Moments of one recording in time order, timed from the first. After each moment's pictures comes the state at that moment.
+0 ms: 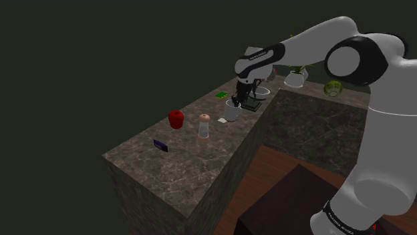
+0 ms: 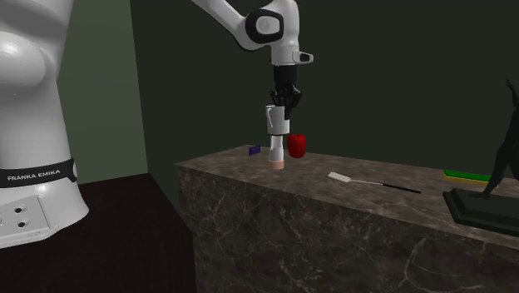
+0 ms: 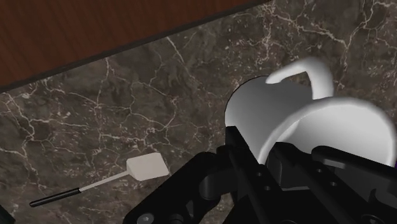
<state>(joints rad) 0.08 0.30 -0.29 -1.83 0.21 2.19 -0.38</state>
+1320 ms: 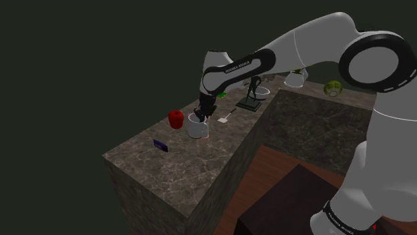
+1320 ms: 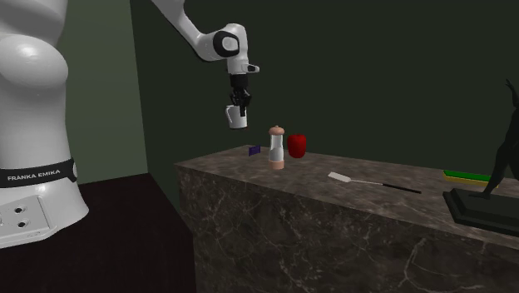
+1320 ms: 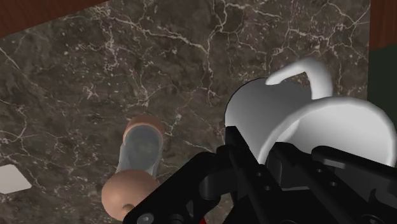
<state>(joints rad) 0.38 0.25 -0.15 -1.89 0.11 2.25 0.11</state>
